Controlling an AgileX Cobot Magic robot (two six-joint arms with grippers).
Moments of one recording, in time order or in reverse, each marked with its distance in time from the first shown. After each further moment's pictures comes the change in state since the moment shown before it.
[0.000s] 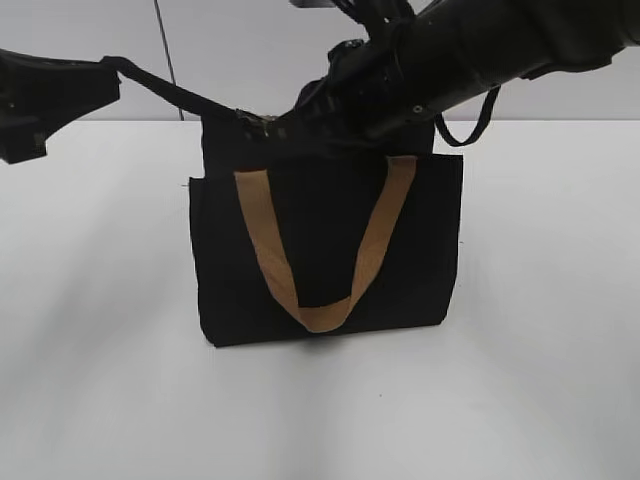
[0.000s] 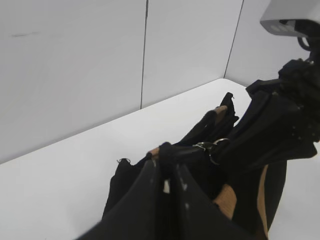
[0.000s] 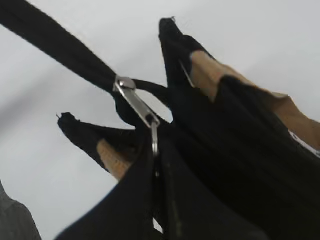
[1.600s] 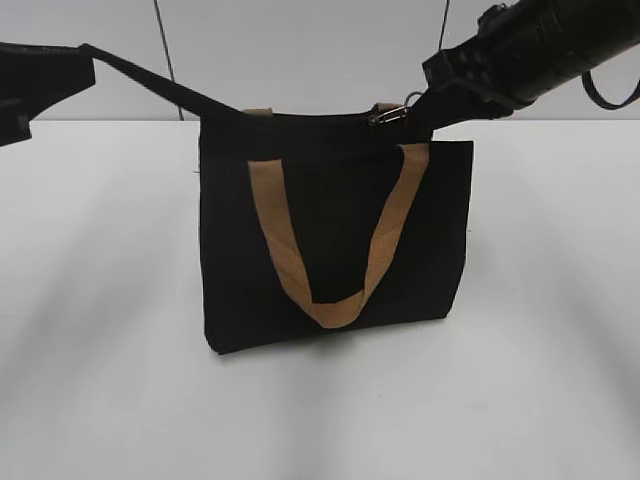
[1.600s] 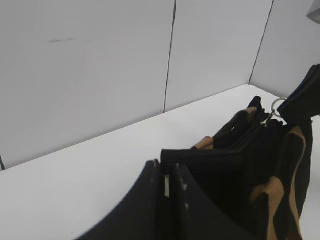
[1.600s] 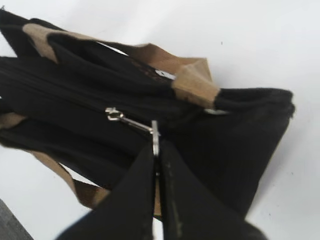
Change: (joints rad) left arm -0.002 -0.051 0.005 -0.043 0.094 0.000; right arm -0.269 -0.097 0.001 -0.227 0.202 0.284
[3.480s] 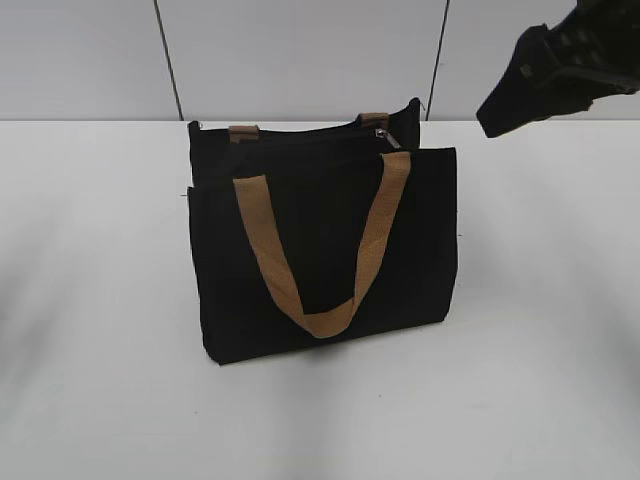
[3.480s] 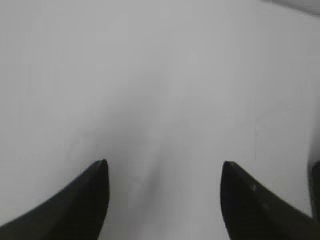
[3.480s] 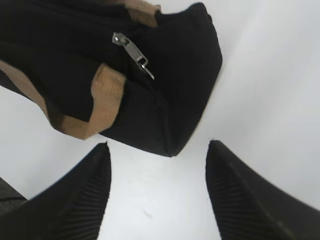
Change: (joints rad) left arm 0.003 0.022 -0.007 -0.778 1.010 0.267; right arm -0.022 -0.189 0.000 -0.290 0.192 0.155
